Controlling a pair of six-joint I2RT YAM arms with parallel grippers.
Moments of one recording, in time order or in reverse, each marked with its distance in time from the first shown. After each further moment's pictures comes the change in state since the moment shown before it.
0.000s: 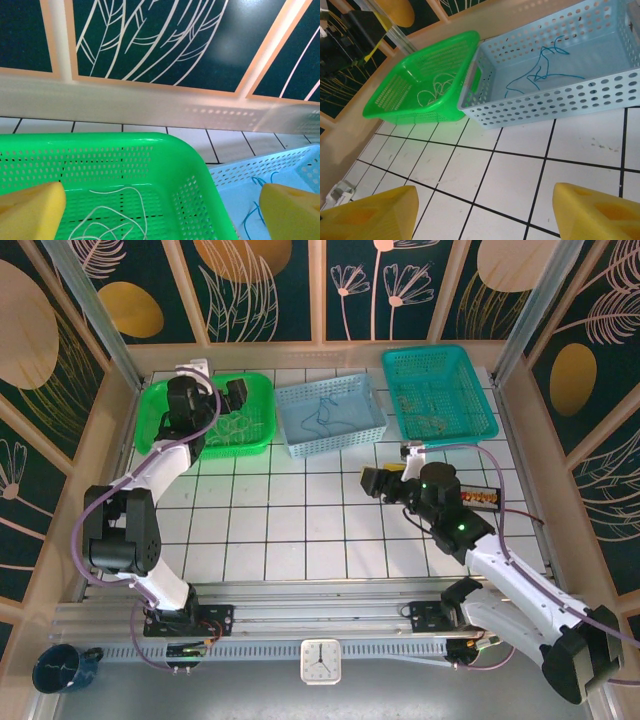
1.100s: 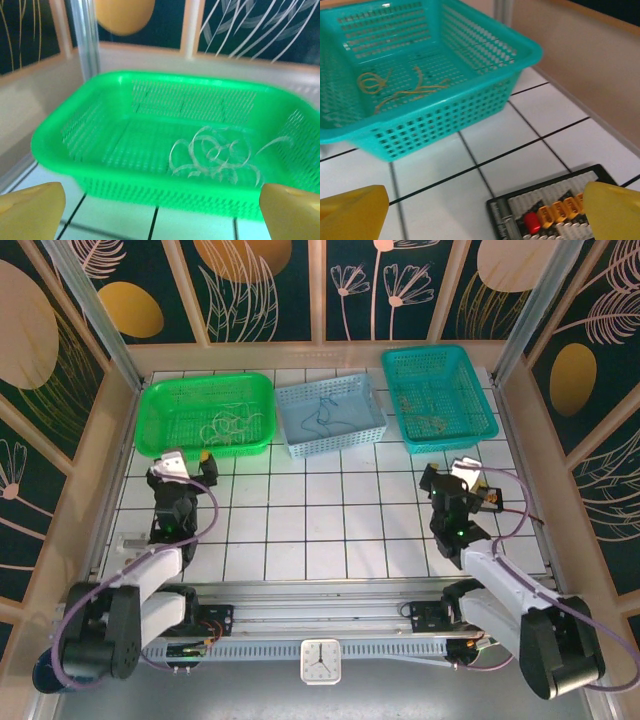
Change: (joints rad) left arm 0.000 -0.510 -0.930 0.544 -0.387 0.104; right arm -0.257 0.099 -0.264 0.250 0.788 -0.193
